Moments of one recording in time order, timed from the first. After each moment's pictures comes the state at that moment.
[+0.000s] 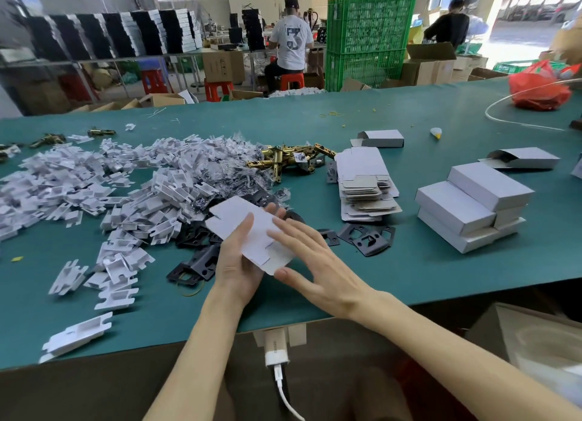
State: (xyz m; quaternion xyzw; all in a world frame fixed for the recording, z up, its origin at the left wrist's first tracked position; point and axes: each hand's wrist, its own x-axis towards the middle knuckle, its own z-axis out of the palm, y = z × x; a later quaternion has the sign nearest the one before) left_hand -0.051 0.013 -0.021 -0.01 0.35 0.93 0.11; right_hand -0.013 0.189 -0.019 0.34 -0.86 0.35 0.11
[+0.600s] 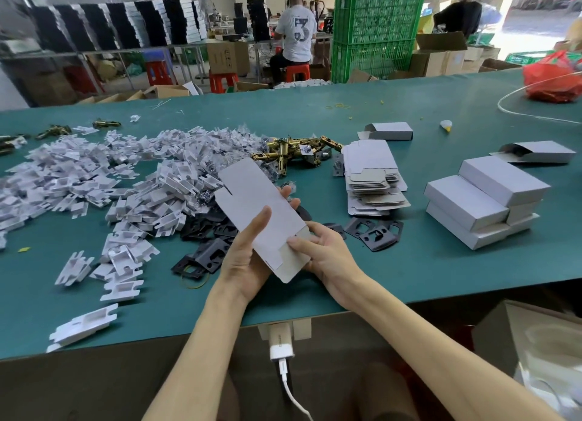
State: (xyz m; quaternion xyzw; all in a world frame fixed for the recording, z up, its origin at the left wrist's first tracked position) left_hand -0.045 0.015 -0.017 0.11 0.44 0.88 0.12; right_hand -0.023 0.167 -0.017 0.03 -0.56 0.82 -0.10
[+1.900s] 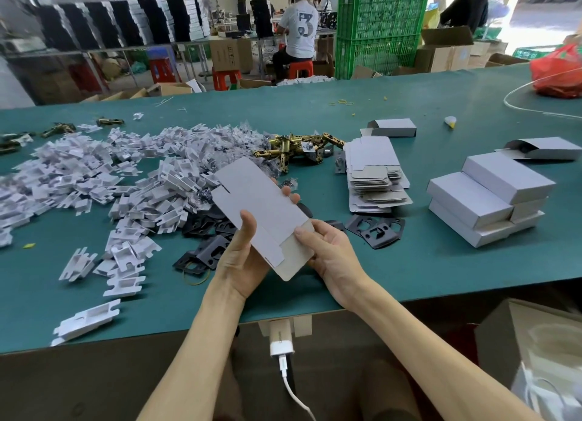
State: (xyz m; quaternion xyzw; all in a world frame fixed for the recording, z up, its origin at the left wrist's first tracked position) left_hand -0.044 0.011 -0.021 0.18 0.48 0.84 0.16; right_hand -0.024 0.171 -0.027 0.05 -0.54 0.84 -0.09
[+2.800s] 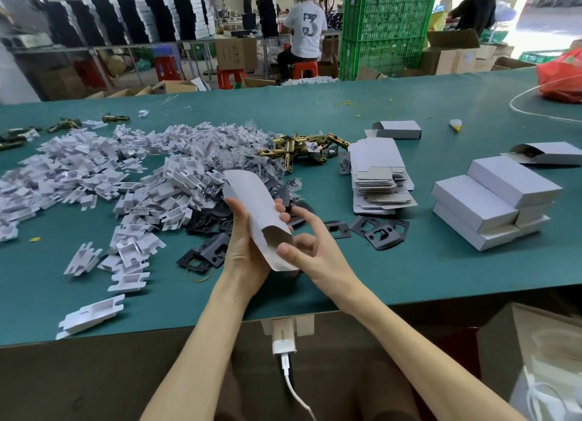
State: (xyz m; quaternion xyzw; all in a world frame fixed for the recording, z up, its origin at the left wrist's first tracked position) left_hand -0.047 0.016 -0.017 0.08 0.34 0.93 0.13; right_hand -0.016 0.156 -0.025 0.15 -0.70 0.70 -0.02
